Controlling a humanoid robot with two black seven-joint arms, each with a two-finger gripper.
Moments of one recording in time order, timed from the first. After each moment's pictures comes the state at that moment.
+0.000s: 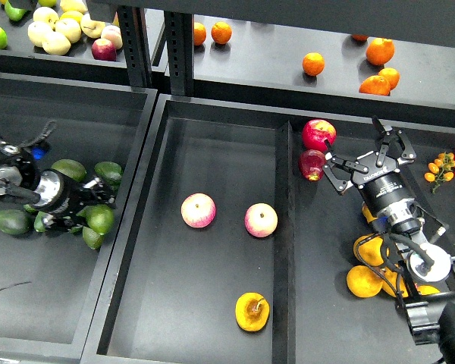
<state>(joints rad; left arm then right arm) -0.68 0.63 -0.28 -0.71 0.44 -0.49 0.49 0.47 0.02 1.42 0.75 -0.16 0.58 -0.16</state>
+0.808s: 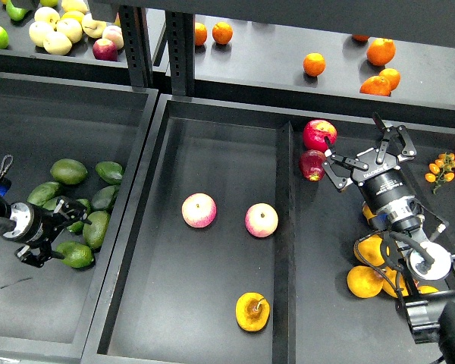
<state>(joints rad) -0.61 0.56 -0.51 -0.68 0.40 -0.49 0.49 0.47 0.01 1.42 0.76 -0.16 0.58 -0.16</state>
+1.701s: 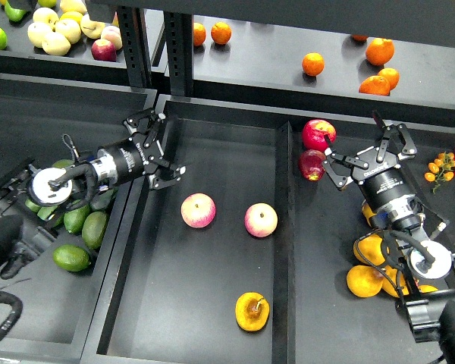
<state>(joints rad) -0.45 0.00 -1.44 -0.89 0.08 -0.49 0.28 0.47 0.01 1.41 0.80 -0.16 0.58 -0.16</state>
